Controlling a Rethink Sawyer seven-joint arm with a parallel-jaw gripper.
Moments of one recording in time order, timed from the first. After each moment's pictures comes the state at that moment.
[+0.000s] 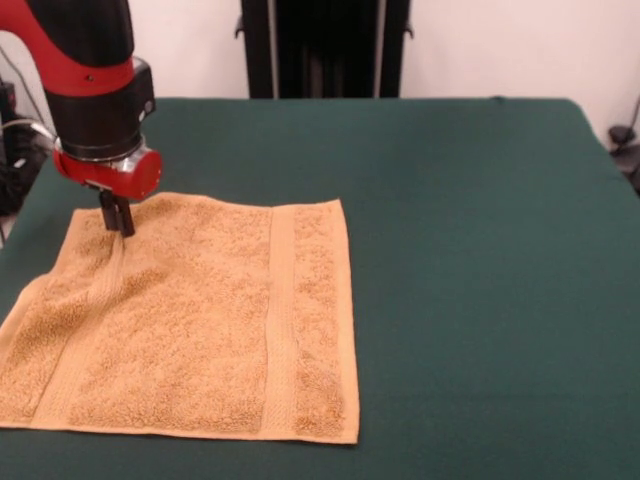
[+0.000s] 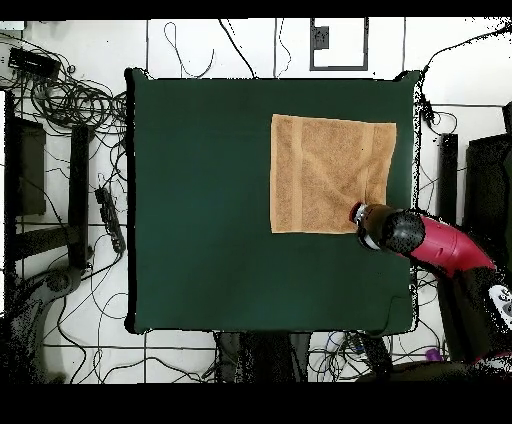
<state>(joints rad) -0.70 -0.41 0.15 1.49 -0.37 0.48 1.85</state>
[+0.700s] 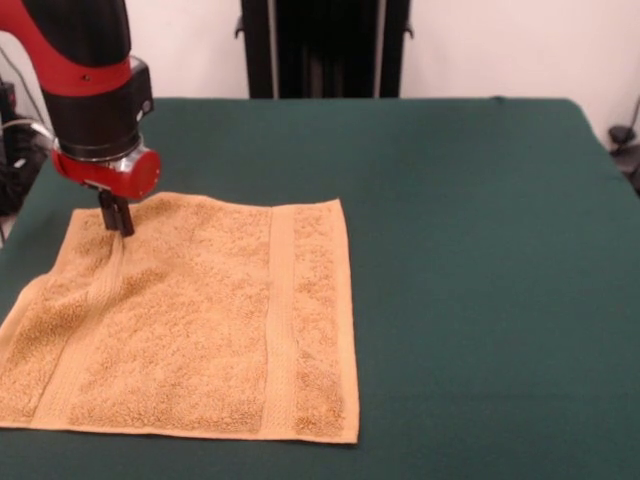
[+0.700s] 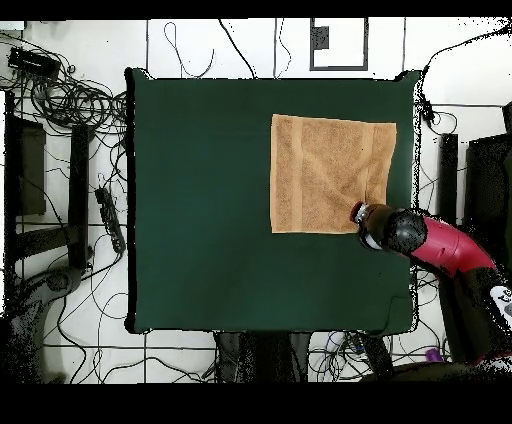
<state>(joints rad) -0.71 -0.41 0.16 1.49 -0.37 0.49 1.85</state>
